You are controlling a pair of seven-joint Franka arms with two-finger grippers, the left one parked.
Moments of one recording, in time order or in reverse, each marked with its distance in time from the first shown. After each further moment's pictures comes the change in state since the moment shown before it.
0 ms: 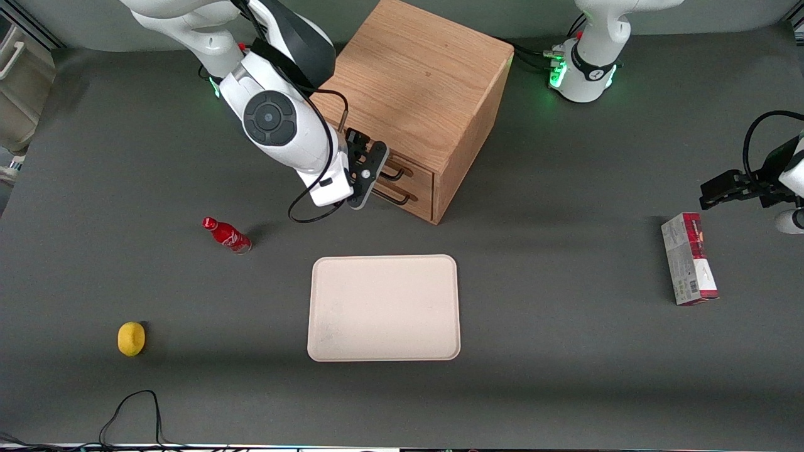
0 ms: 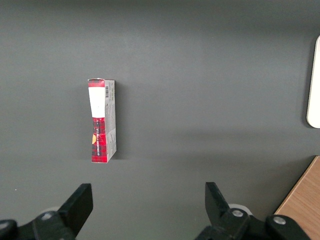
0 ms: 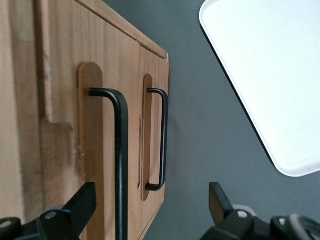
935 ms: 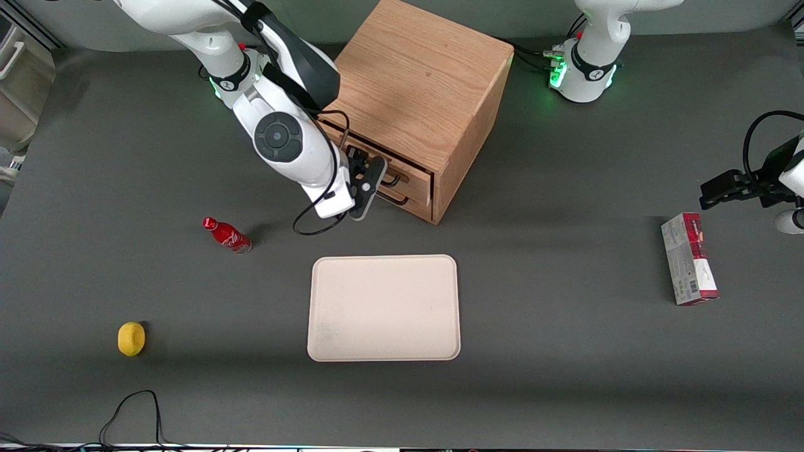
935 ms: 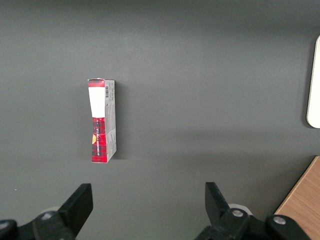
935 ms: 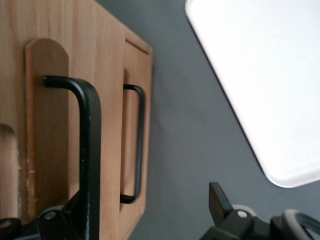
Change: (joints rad) arm -0.002 0.014 -0.040 -0.083 -0.038 0.123 -0.050
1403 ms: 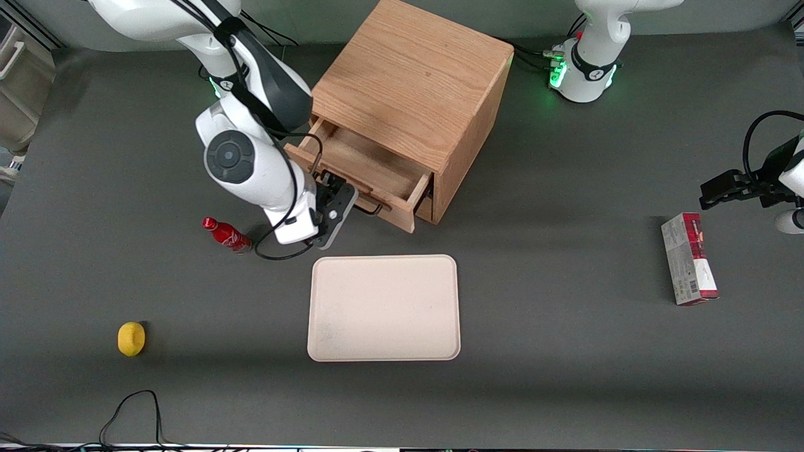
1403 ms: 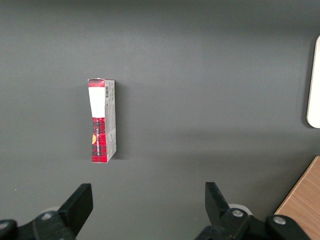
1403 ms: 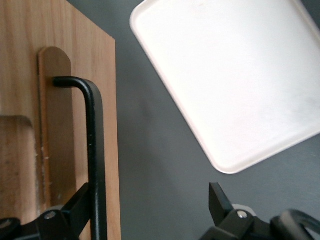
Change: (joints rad) arm -0.007 0.004 -0.101 0.082 -0.012 0.001 -0.024
